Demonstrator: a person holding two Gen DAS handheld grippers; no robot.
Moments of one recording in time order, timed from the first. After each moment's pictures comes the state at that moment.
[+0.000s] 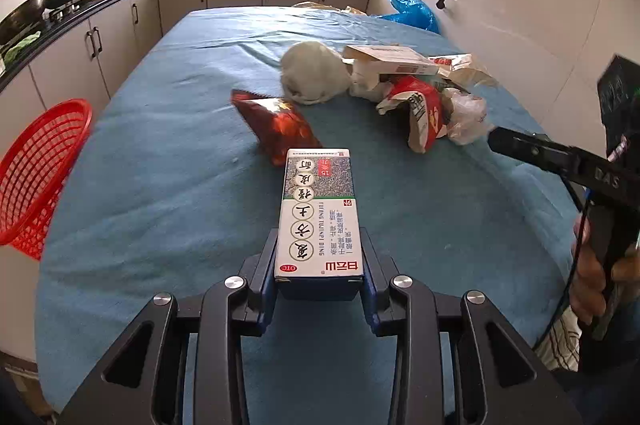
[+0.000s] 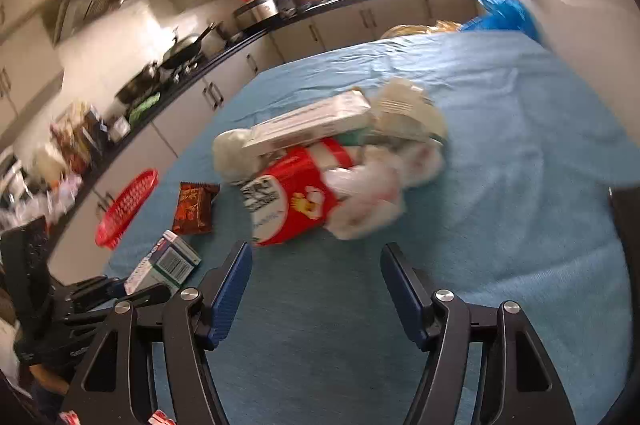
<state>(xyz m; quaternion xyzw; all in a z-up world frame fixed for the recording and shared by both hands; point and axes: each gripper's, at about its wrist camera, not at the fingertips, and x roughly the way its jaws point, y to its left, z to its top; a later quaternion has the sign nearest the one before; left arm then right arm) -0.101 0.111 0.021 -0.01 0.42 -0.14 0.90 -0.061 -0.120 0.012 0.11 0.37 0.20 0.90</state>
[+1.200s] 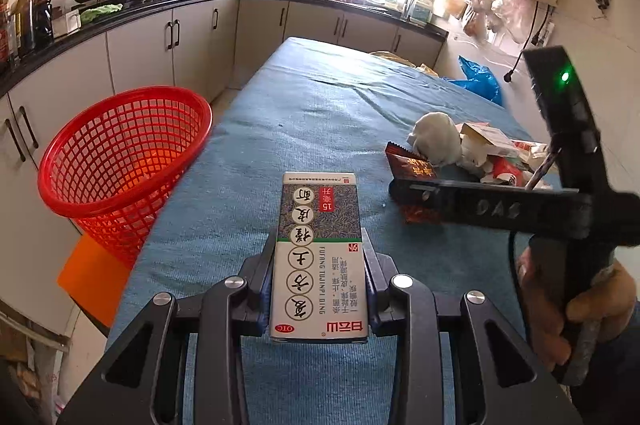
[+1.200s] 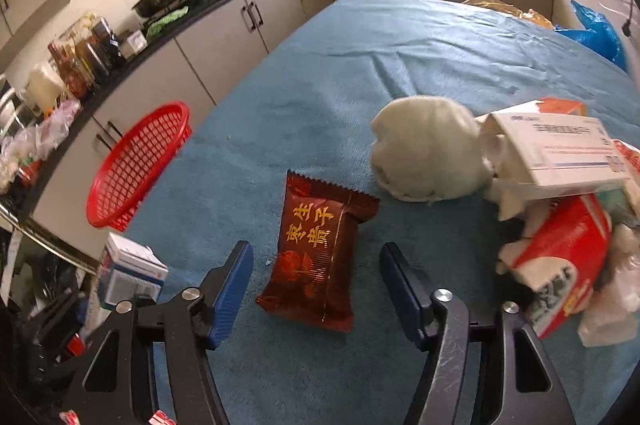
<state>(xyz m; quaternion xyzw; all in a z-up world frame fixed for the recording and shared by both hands) -0.096 0.196 0.029 -0.09 0.36 -0.03 0.93 0.017 0.055 -0.006 0.01 0.46 0.24 0.86</state>
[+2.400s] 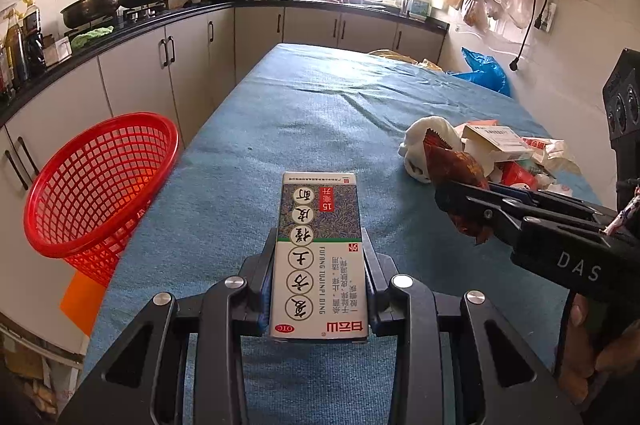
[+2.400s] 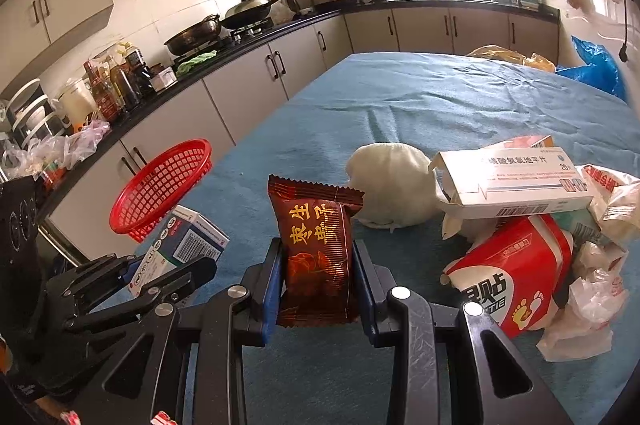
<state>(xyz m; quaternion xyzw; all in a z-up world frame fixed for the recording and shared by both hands) -0.067 0.158 0.027 -0.05 0.36 -0.01 0.93 -0.006 0.011 0.013 0.04 0.36 0.29 0.89</state>
